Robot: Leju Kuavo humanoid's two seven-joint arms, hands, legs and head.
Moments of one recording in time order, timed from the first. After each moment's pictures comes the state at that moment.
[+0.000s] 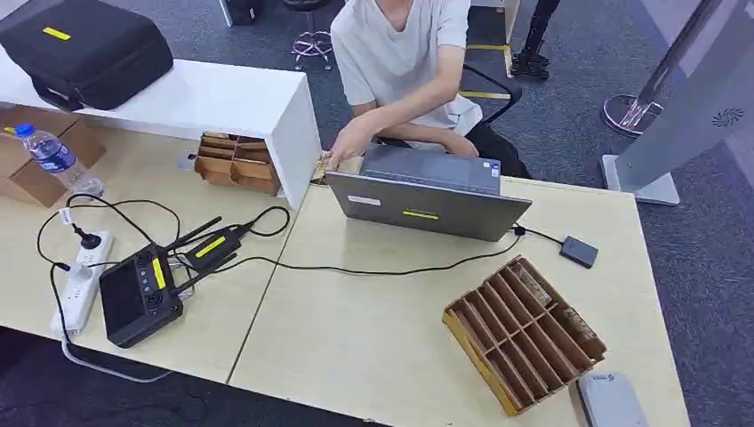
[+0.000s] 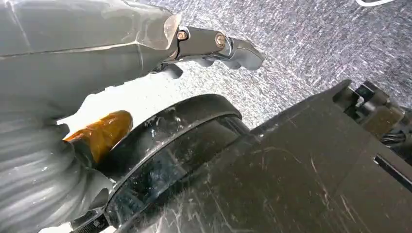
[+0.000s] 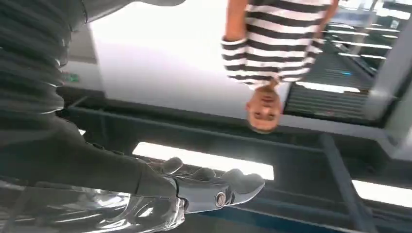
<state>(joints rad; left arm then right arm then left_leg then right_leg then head) -0.05 -0.25 0.58 -0.21 -1.43 -0.07 -0.09 -0.22 -0.84 -0.19 -0.98 1.57 -0.34 0.42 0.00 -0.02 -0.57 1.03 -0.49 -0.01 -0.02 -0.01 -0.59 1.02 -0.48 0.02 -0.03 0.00</state>
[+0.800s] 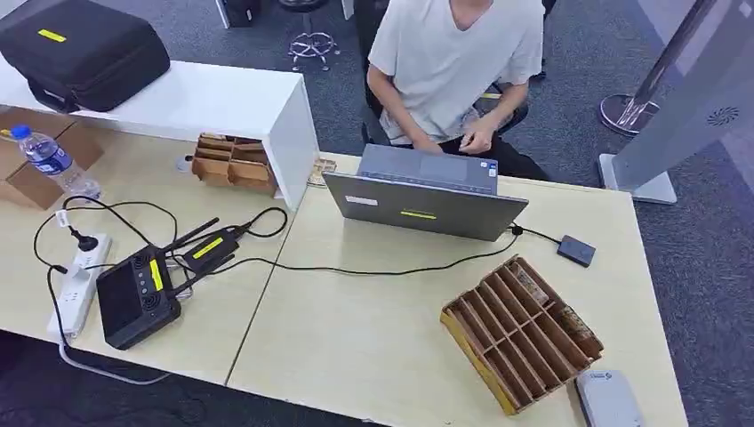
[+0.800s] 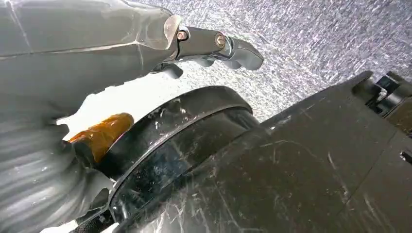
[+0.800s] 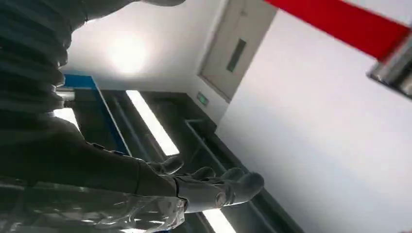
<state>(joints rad) -0.06 -0.26 0.59 -0.21 -1.45 -0.07 -0.02 0.17 -0.77 -0.73 -0.58 1.57 -0.26 0.48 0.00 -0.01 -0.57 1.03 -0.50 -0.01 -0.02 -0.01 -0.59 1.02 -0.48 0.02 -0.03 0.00</state>
